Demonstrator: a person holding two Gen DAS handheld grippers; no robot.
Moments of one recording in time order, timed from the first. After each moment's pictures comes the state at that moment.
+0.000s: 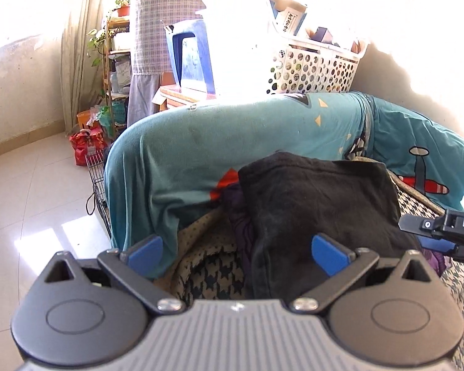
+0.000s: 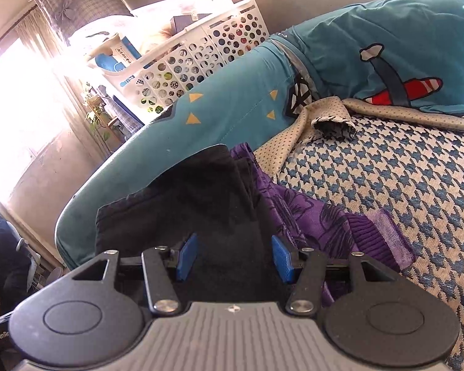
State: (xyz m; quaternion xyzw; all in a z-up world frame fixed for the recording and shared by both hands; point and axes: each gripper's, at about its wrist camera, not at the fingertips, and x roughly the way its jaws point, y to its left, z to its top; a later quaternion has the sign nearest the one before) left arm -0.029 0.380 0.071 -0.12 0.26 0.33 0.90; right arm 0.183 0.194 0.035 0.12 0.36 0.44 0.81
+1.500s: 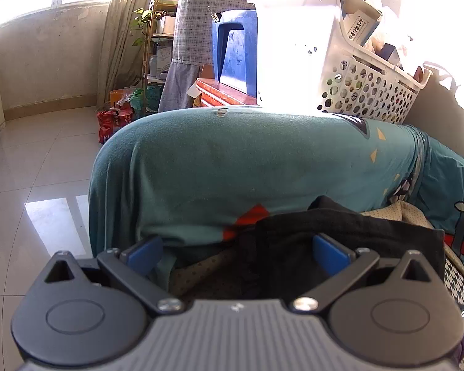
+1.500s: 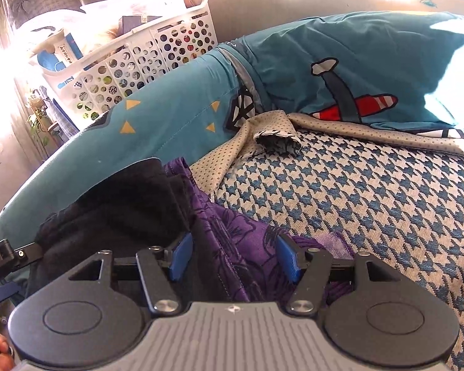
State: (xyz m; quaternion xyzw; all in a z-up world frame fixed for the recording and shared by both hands) left arm 0.017 0.433 0.057 -0.21 0.24 0.40 0.86; right arm 0.199 0.206 0.027 0.07 0.36 0.32 0.87
